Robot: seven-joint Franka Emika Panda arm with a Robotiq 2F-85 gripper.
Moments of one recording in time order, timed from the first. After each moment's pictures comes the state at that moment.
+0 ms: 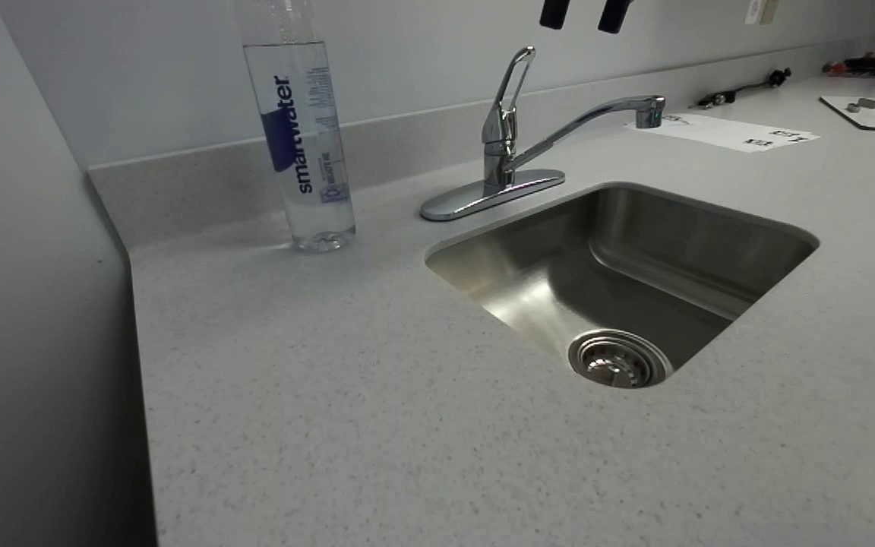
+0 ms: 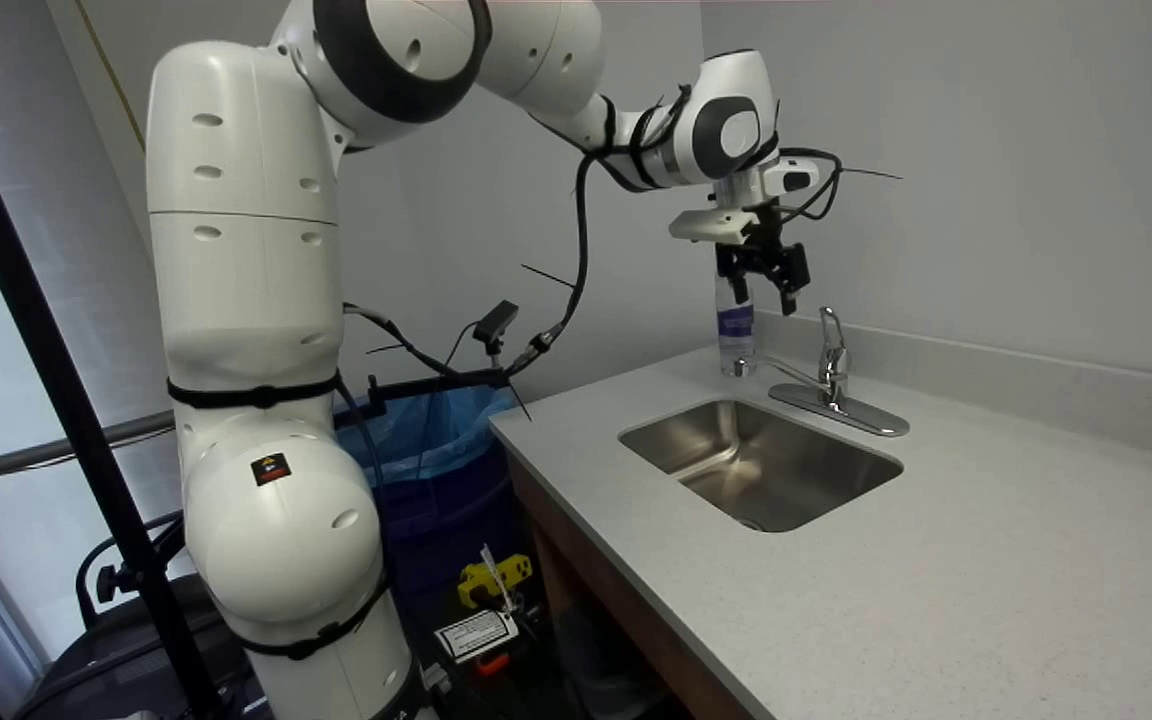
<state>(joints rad) 0.14 0.22 0.05 -1.75 0.00 2.22 0.21</state>
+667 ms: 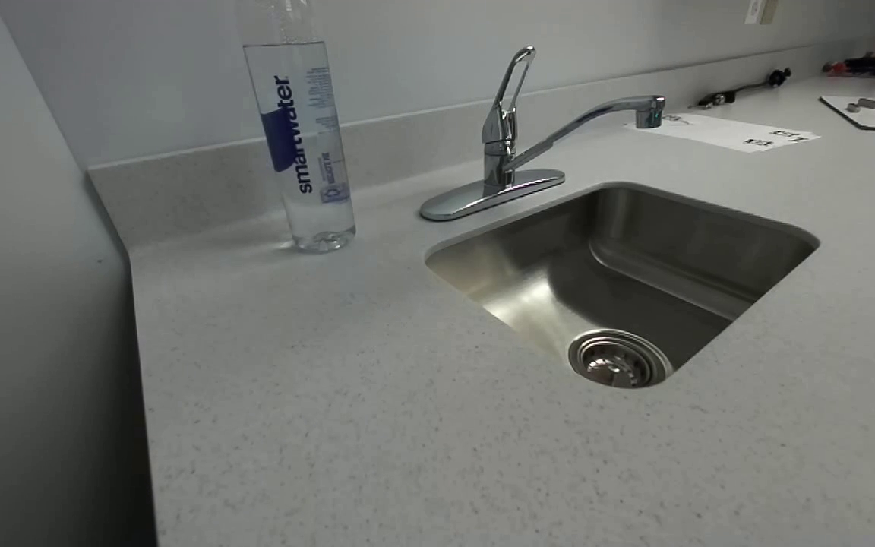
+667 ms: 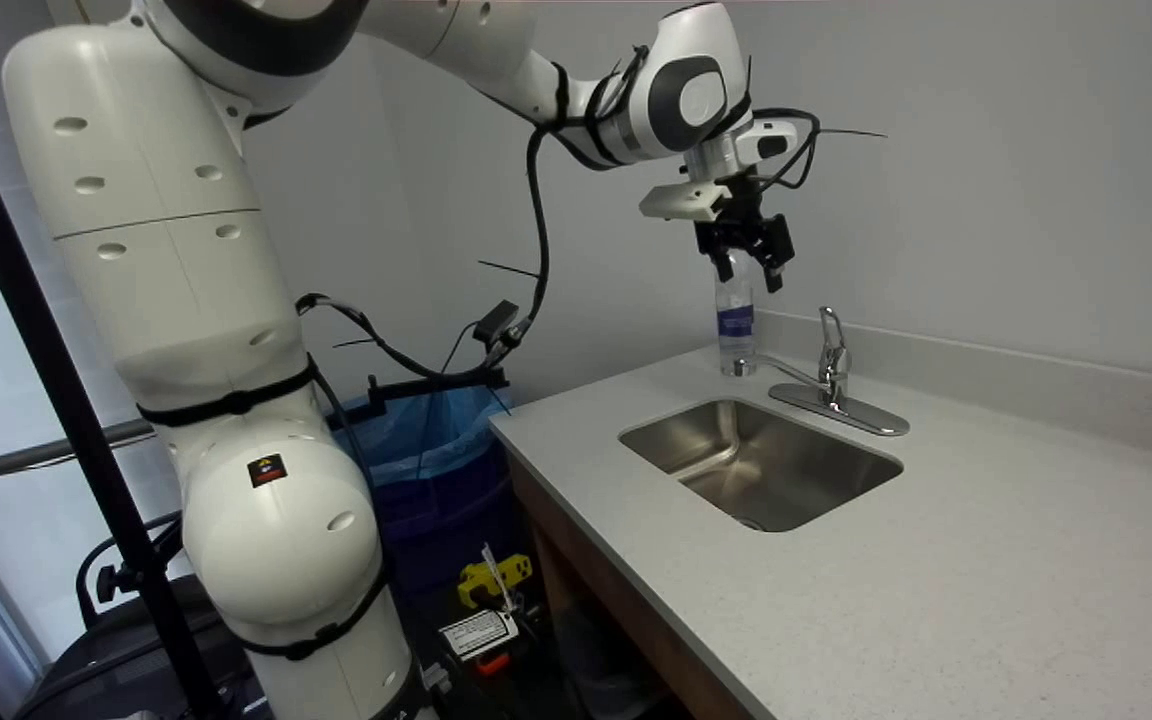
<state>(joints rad) 0.12 -0.02 0.05 -1.98 0.01 2.28 0.20</state>
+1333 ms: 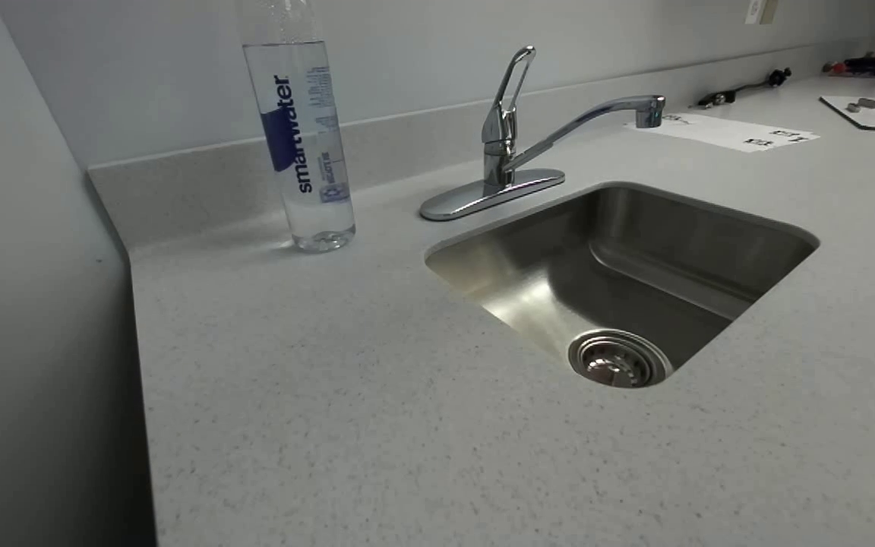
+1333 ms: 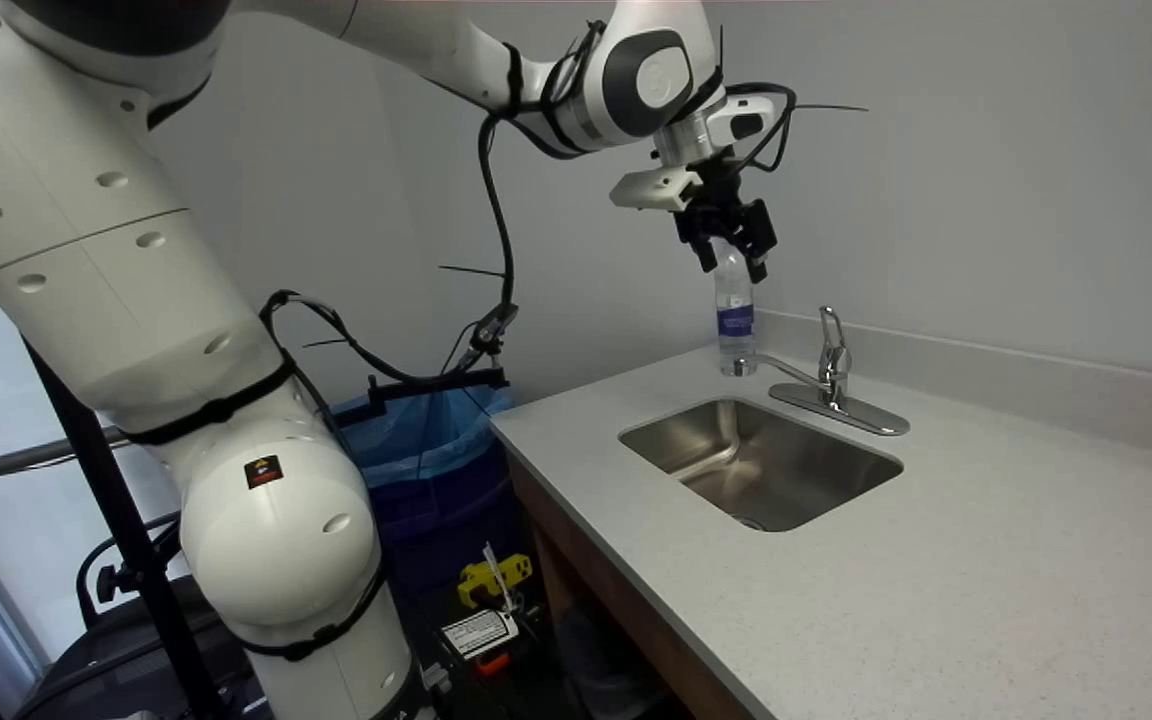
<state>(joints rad) 0.11 -0.22 0.04 -2.16 0.02 2.31 0.20</state>
